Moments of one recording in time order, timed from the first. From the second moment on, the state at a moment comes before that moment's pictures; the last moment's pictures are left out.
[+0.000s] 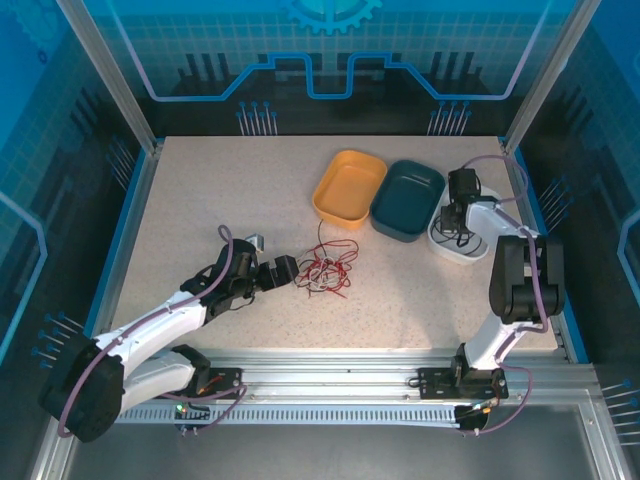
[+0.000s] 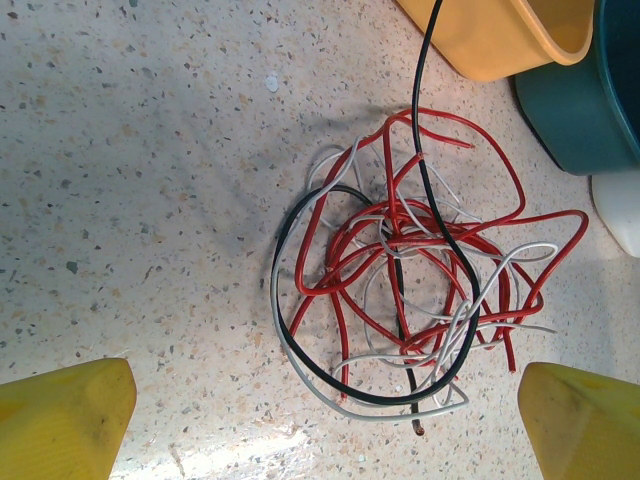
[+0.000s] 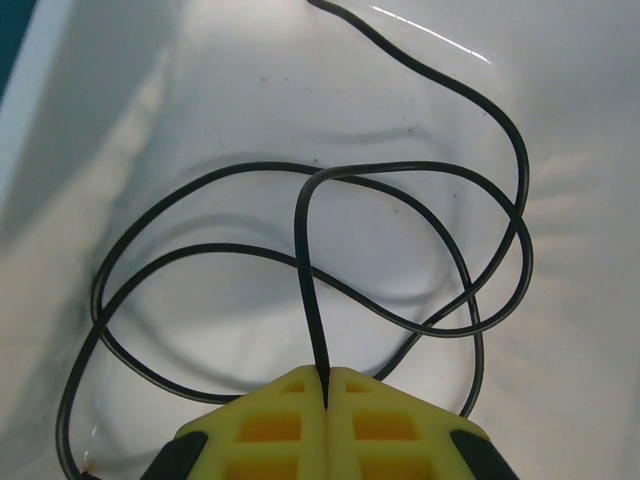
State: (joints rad) left arm -0.49 1.07 0.47 -0.15 0.14 -0.82; right arm -0.02 1.72 1.12 -0.50 0.31 0.09
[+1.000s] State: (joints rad) left arm -0.49 1.09 0.47 -0.15 0.15 -0.82; right arm 0.04 1.32 1.14 -0.76 0.33 0.19
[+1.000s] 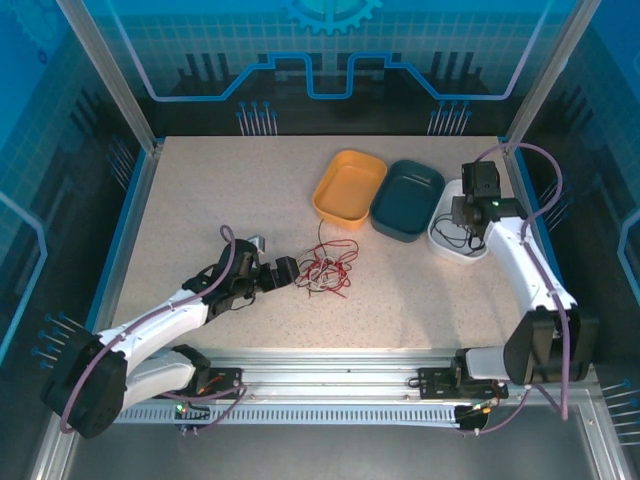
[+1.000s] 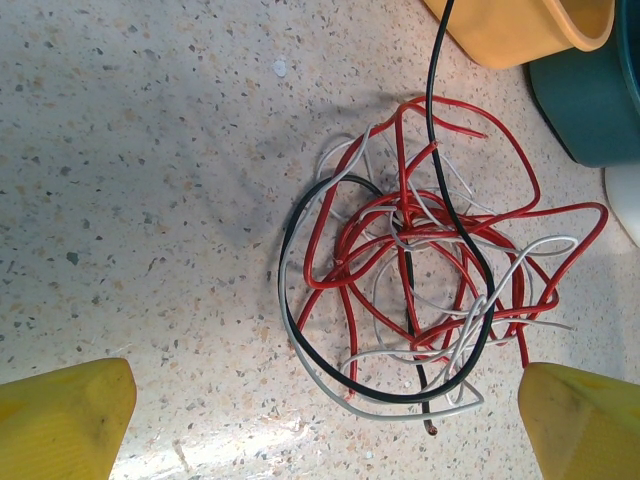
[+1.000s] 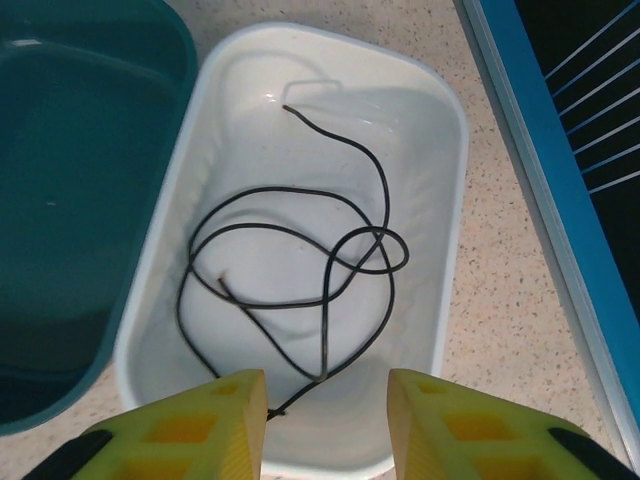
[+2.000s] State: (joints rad) left arm -0.49 1.17 0.47 -0.06 0.17 -0.87; right arm 0.77 1.86 1.56 -0.83 0.20 0.45
